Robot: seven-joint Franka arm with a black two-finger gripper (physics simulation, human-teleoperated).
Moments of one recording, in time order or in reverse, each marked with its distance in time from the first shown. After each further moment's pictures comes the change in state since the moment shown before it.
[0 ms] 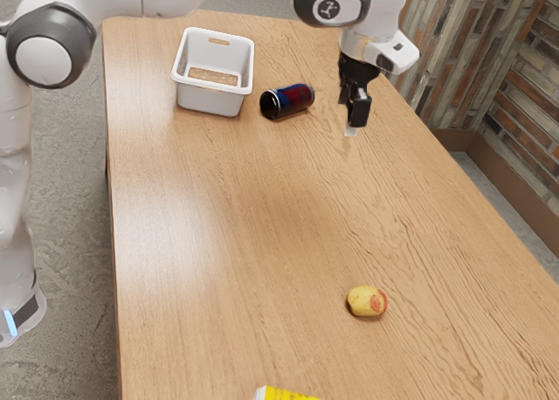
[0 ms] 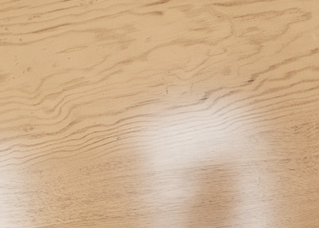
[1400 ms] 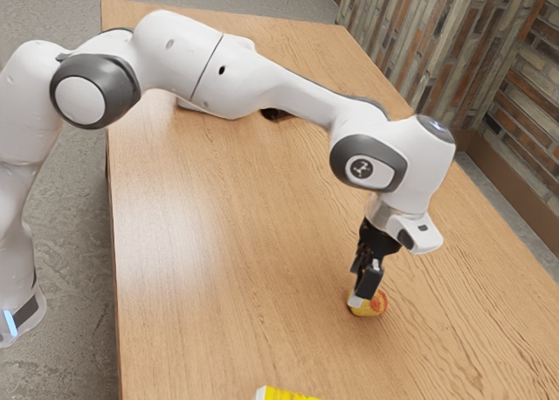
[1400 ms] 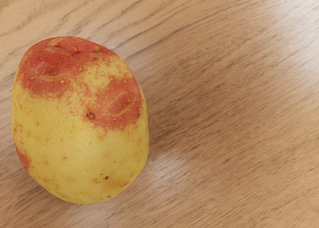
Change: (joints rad) arm -0.142 0.284 -0.163 -0.088 -0.188 0.151 -0.025
